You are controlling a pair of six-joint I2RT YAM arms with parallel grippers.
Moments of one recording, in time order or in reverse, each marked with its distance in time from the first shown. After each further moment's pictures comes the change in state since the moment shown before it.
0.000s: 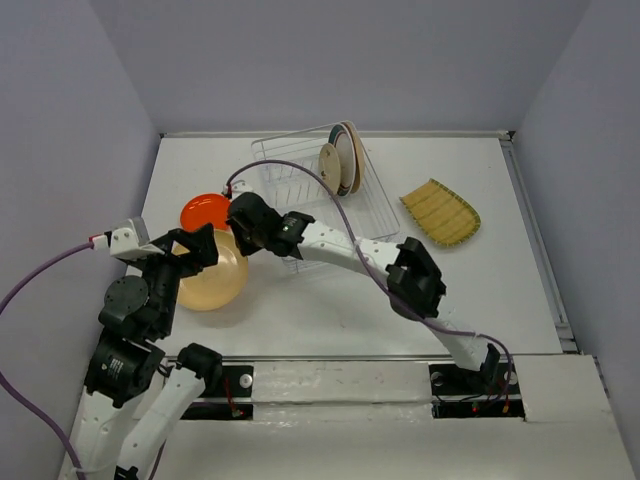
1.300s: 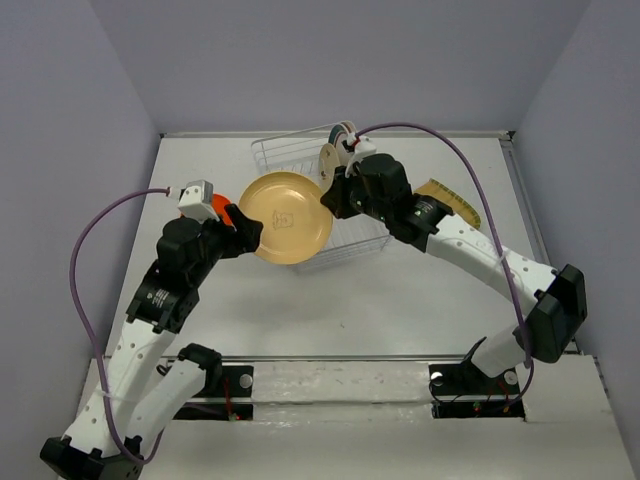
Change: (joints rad) left arm 0.040 0.338 -0.042 0.075 0.384 -0.090; right arm -0.294 -0.884 -0.784 0.201 -0.132 -0.021
